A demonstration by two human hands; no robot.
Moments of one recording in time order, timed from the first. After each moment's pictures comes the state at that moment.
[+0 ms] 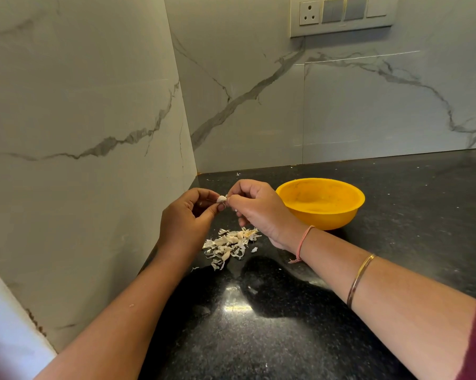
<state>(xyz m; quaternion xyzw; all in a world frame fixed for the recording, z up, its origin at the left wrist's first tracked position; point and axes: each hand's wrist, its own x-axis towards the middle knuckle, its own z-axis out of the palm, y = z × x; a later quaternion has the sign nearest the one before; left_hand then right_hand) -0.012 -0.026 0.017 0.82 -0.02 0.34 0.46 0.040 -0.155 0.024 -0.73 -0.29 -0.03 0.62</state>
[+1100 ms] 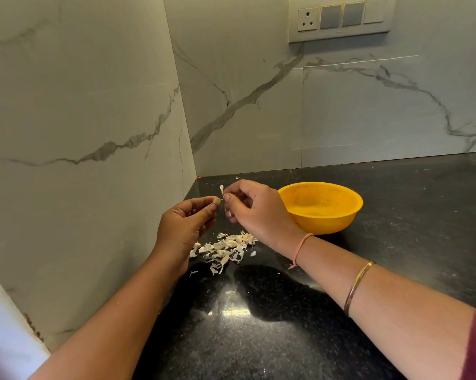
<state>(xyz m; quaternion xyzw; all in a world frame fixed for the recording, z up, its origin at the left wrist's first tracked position) -0.008 -0.024 0.016 0.65 0.03 0.23 0.72 0.042 -0.155 0.021 -0.76 -0.33 -0.19 0.53</state>
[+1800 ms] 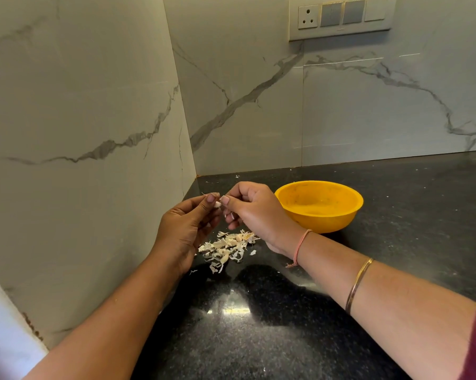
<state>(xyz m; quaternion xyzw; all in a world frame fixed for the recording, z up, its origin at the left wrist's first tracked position) -0.010 -0.031 0.022 0.56 0.03 0.18 0.81 0.035 -0.152 0.025 -0.70 -0.29 -0.02 0.65</state>
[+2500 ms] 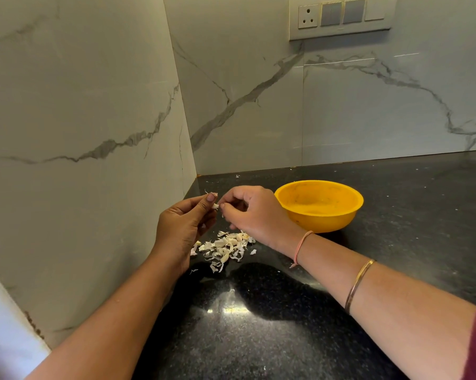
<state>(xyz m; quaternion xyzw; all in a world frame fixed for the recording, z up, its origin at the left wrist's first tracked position) -0.009 -0.028 0.019 0.61 0.06 0.23 0.76 0.034 -0.159 0.025 -0.78 -0.36 -0.14 0.49</state>
